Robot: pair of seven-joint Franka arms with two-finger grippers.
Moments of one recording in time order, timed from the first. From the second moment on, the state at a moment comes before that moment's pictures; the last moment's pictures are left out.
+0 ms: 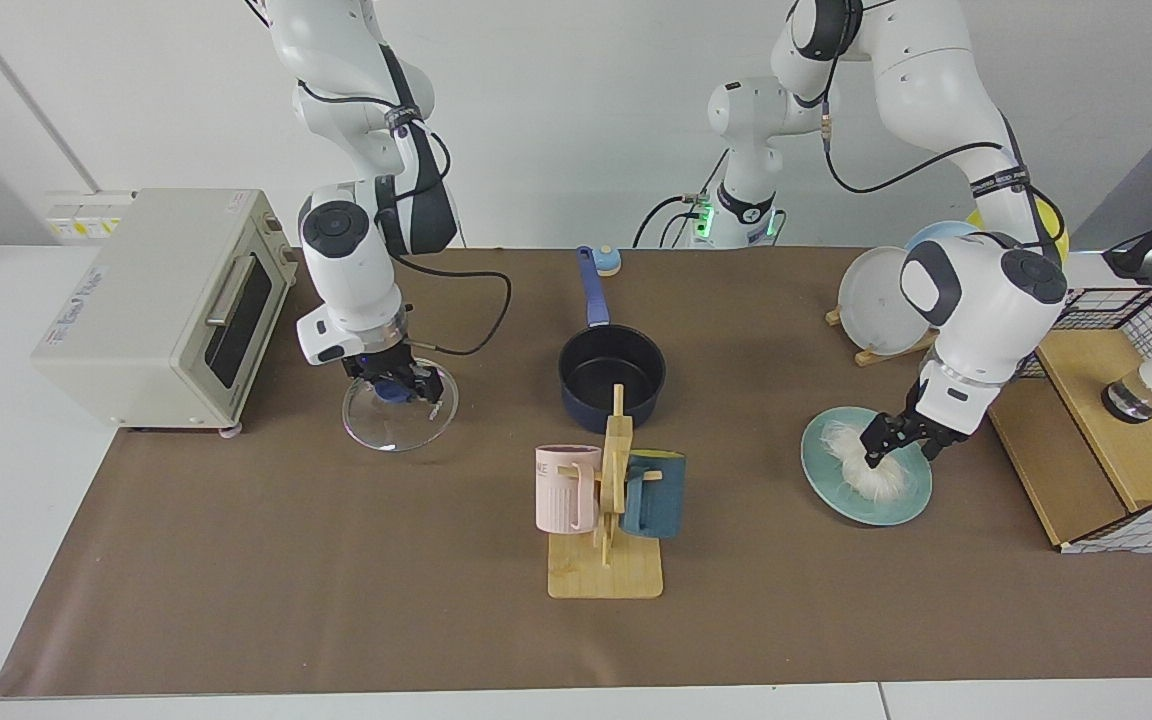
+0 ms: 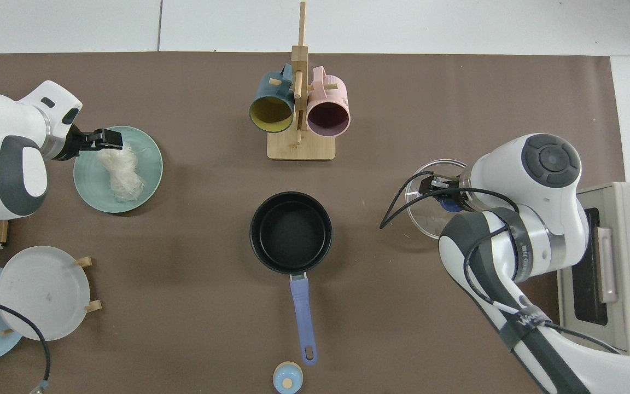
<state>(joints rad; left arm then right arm) 0.08 0.39 -0.03 -1.73 -0.05 2.28 -0.01 0.20 0.17 -0.02 -2.00 -0.01 2.18 0.55</state>
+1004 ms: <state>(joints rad) 0.08 0.46 -0.05 -1.73 -0.04 2.36 0.03 0.16 0.16 -0.03 -1.84 0.01 2.03 0.48</state>
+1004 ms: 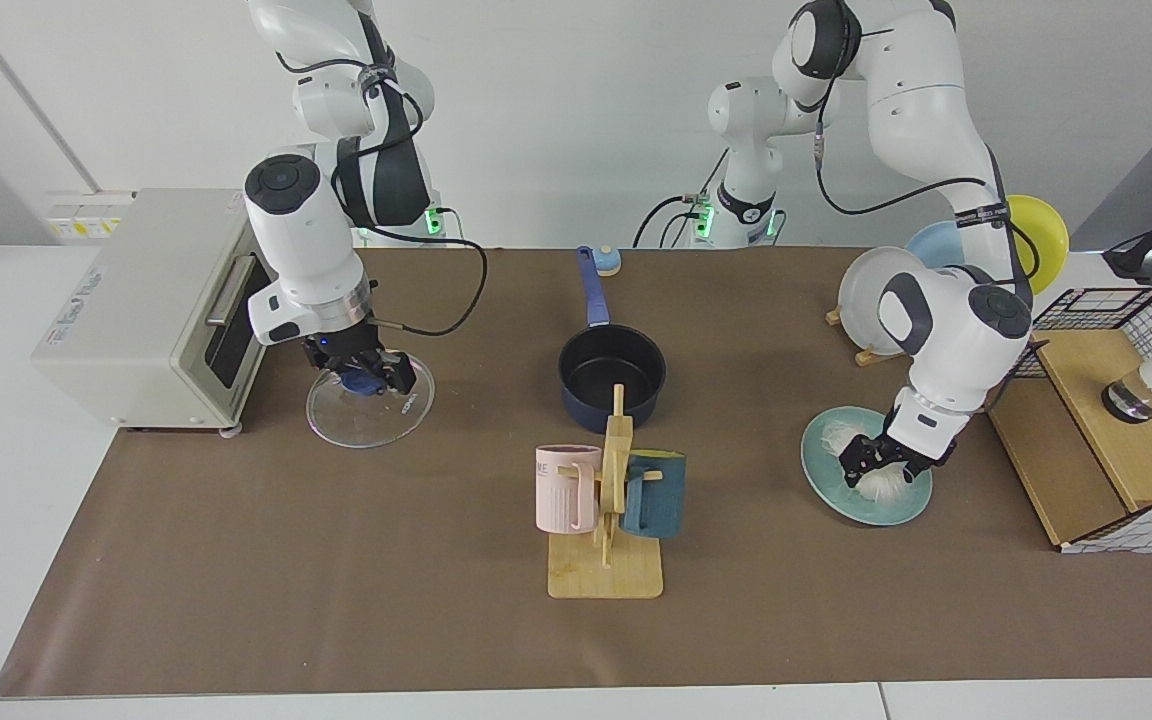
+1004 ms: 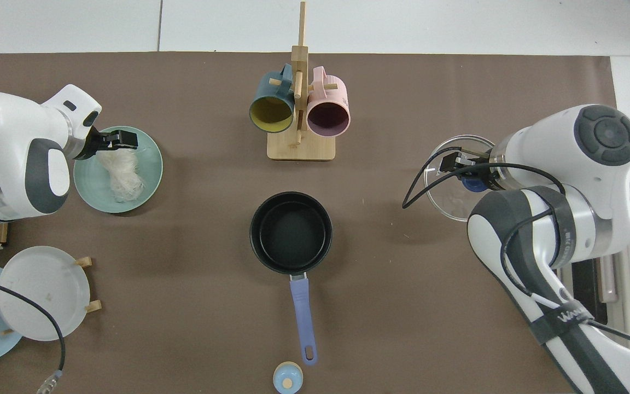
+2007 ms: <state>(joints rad) 0.09 0.46 -0.09 -1.54 -0.09 1.95 -0.08 0.14 0.04 -0.04 -1.80 0.03 1.87 0.17</state>
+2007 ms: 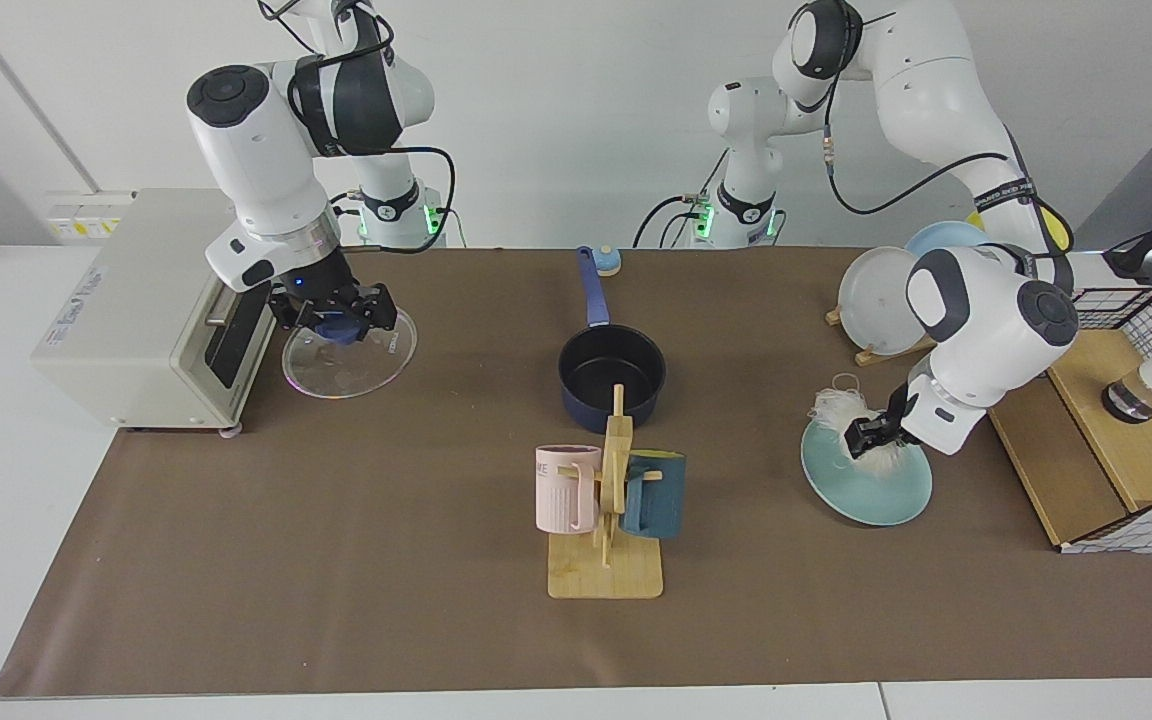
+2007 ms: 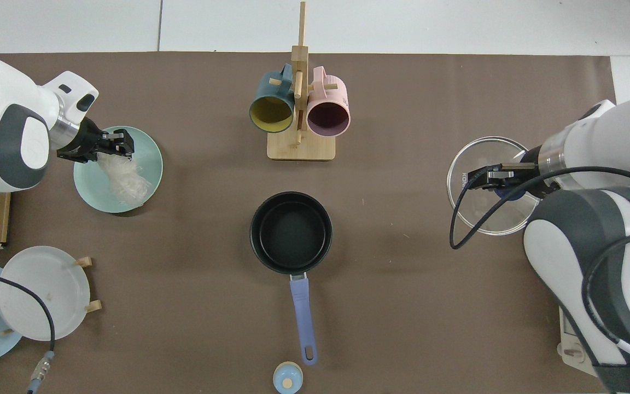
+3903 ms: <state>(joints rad) -0.17 0.25 -0.48 -1.91 0.10 2.16 -0.93 0.12 0.05 -0.04 -1.81 0.03 1.86 0.17</state>
